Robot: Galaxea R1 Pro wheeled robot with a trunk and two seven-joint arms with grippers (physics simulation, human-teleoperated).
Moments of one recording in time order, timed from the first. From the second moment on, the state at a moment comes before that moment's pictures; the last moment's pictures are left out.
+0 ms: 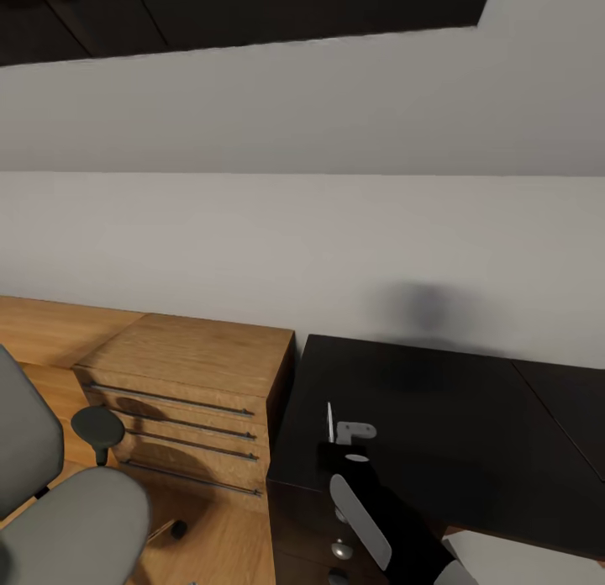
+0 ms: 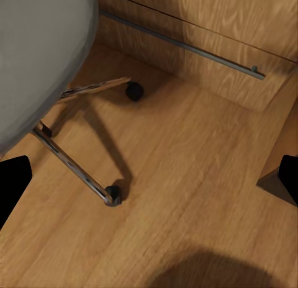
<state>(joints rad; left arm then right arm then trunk) 0.08 0.03 -0.29 -0.97 0.36 -0.09 0.53 -0.47 0.10 0.56 -1.05 -0.62 0.47 -0.65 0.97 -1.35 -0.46</state>
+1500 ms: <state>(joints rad) 0.08 0.04 -0.29 -0.94 0.36 -0.09 0.52 -0.45 -0.03 0.56 -1.42 -0.63 0.47 -0.73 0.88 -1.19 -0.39</state>
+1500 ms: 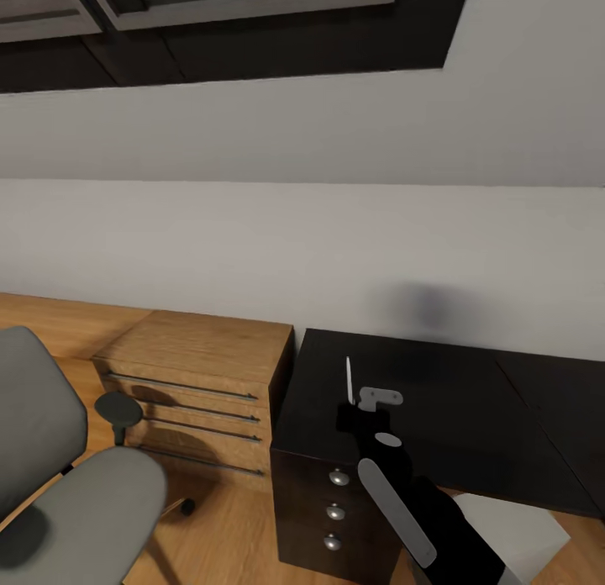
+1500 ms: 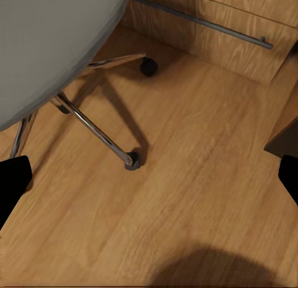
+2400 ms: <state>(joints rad) 0.08 0.04 -0.28 -0.90 0.36 -0.09 0.53 -0.45 -0.20 0.26 -1.41 -0.81 0.48 -0.73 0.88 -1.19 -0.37</state>
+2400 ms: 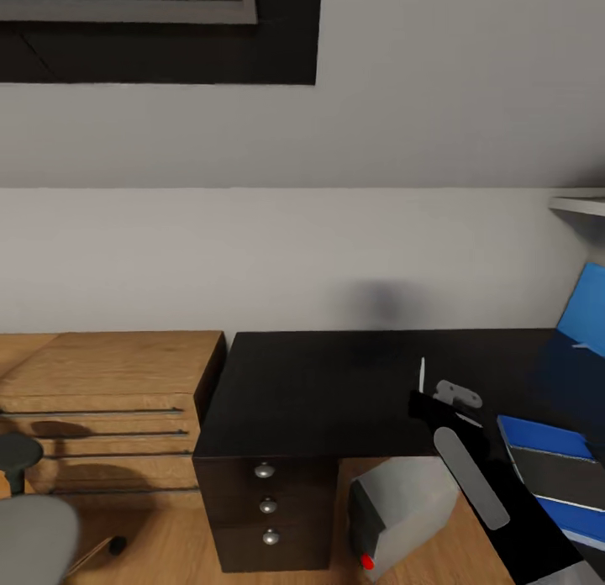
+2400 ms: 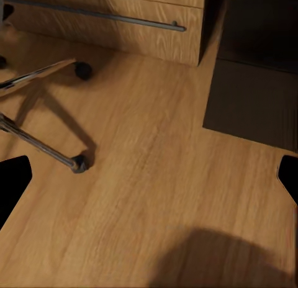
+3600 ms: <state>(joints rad) 0.08 0.04 -0.28 -0.95 0.36 -0.09 0.53 -0.45 -0.20 -0.03 -1.22 -0.81 0.48 -0.71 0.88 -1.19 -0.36</state>
